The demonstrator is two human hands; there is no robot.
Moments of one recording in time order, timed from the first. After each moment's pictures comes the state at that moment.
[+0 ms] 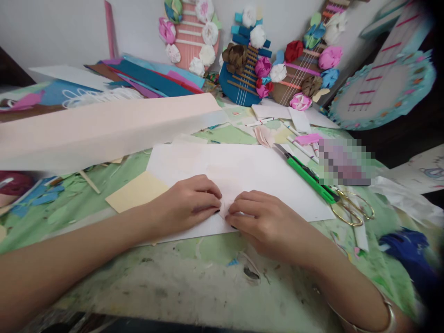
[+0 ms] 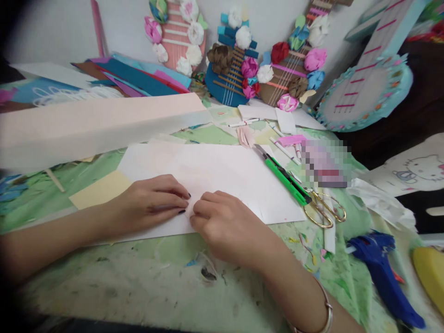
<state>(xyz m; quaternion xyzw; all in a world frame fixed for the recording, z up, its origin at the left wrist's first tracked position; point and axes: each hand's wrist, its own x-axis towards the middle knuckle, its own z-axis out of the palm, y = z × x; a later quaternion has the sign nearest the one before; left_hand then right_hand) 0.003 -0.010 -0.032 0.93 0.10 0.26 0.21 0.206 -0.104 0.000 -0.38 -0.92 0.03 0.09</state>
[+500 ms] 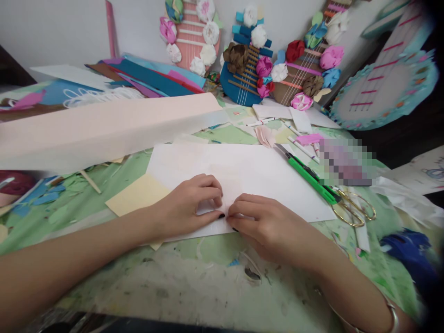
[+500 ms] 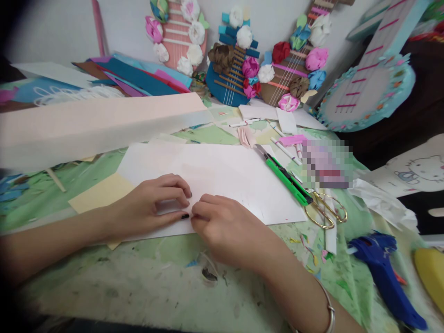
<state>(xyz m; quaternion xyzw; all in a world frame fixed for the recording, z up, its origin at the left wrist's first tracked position) 0.009 -0.017 -0.027 0.92 0.18 0.21 0.28 0.204 -0.105 0.001 -0.38 -0.92 0.05 0.08</state>
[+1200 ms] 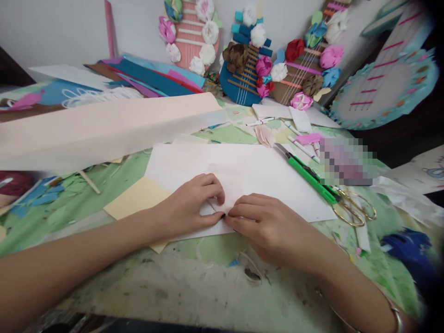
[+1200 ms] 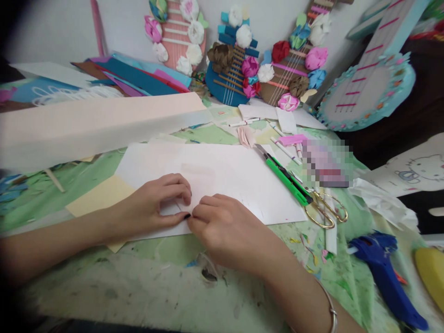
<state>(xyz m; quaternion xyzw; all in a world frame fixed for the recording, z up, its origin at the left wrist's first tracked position) 0.016 -0.018 -0.027 0.91 0.22 0.19 0.28 0.204 -0.108 0.001 -0.38 -0.92 0.03 0.07</state>
